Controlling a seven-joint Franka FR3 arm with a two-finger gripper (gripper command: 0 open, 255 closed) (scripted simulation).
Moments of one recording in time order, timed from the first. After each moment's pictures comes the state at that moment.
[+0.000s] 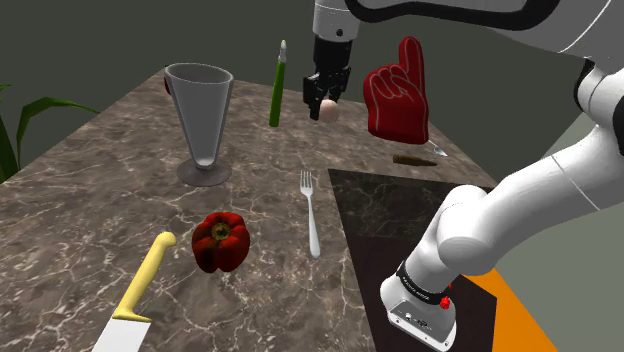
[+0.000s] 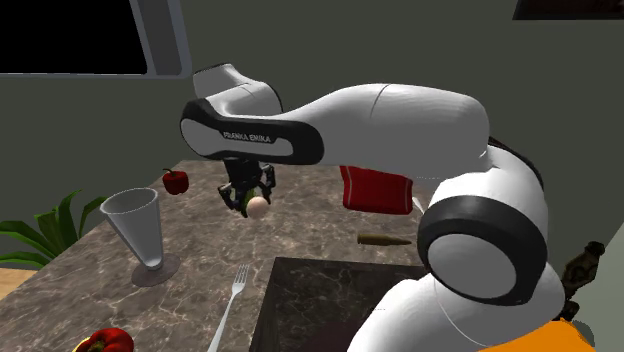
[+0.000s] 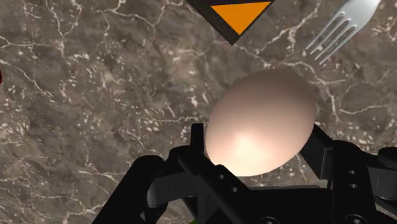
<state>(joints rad) 0.13 -0.45 0.10 -2.07 -0.11 1.57 0.23</state>
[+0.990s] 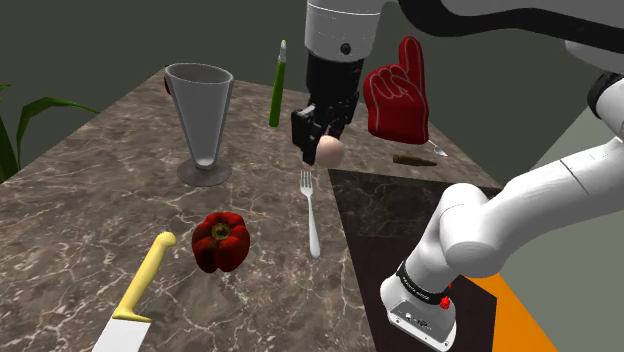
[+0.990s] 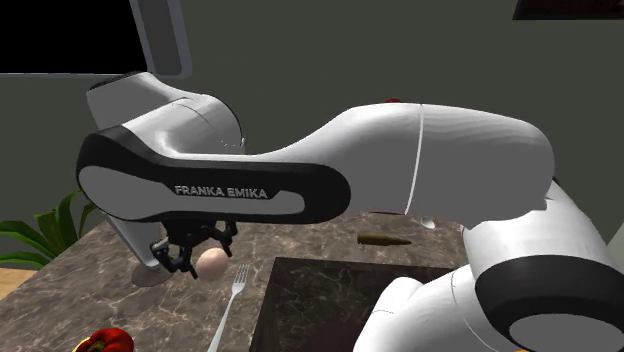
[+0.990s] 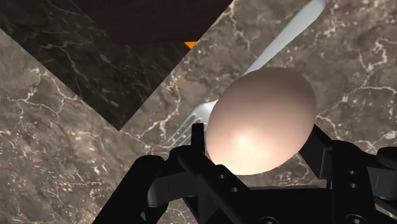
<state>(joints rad) 0.25 -0.55 0.36 -2.10 0.06 1.48 0.57</state>
